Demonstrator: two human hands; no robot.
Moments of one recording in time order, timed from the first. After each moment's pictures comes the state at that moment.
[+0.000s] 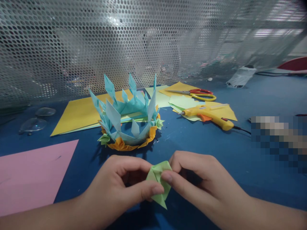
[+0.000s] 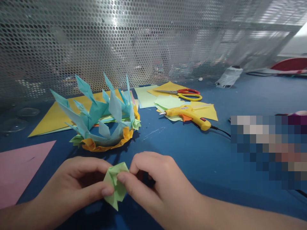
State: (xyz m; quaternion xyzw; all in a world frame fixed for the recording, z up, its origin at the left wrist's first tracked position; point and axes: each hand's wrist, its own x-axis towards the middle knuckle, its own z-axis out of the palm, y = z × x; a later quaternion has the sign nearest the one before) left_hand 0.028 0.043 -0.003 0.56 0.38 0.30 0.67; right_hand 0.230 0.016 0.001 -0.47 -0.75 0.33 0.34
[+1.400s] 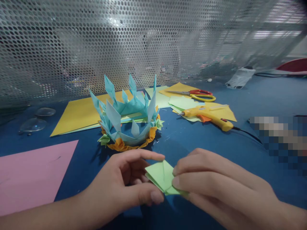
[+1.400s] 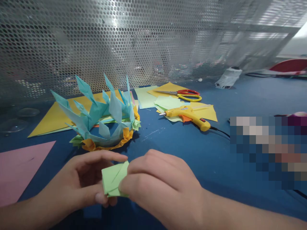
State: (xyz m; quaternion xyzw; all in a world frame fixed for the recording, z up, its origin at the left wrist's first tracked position) left_hand 0.031 0.048 -0.001 0.48 0.37 0.28 0.75; right_hand 0.251 0.014 0.013 -0.31 -0.86 0.10 0.39
